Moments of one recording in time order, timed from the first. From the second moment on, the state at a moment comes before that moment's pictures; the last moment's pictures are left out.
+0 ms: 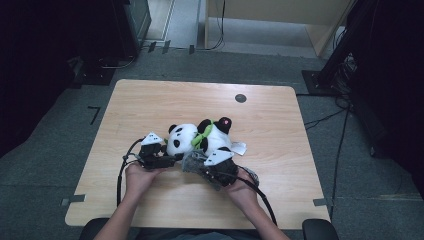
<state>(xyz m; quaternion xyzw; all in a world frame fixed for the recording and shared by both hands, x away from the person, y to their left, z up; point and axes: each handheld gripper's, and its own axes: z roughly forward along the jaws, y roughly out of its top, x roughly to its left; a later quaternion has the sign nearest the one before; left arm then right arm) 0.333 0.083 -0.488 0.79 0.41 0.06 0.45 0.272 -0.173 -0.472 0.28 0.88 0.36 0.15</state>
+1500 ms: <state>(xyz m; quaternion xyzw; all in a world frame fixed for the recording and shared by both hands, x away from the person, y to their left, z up) 0.332 0.082 -0.486 0.80 0.41 0.07 0.44 0.256 -0.196 -0.435 0.25 0.88 0.40 0.10</state>
